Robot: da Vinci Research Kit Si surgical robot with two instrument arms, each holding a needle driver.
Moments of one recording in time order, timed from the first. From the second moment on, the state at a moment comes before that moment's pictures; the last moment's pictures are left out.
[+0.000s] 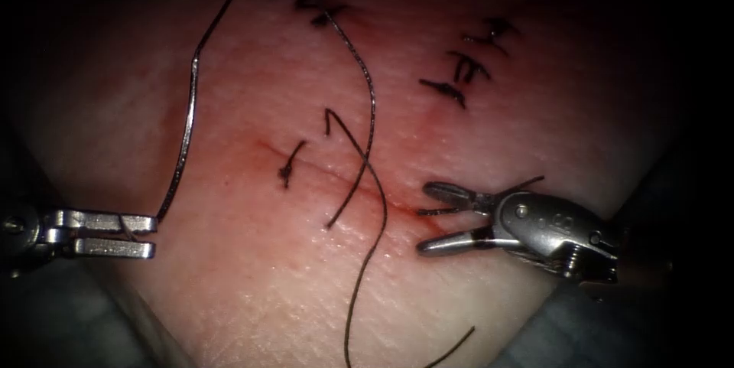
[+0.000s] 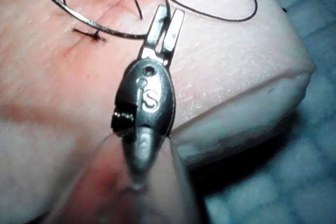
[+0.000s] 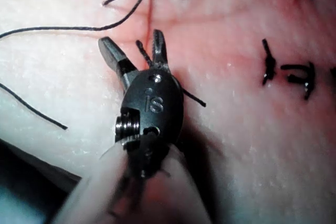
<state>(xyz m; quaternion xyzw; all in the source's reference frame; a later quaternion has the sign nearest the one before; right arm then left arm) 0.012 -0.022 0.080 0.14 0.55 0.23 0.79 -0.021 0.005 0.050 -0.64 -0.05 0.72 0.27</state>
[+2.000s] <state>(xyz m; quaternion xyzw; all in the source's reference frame) -0.003 -0.021 0.080 0.11 0.60 0.29 0.74 -0.018 0.007 0.049 -0.63 -0.05 0.72 0.29</state>
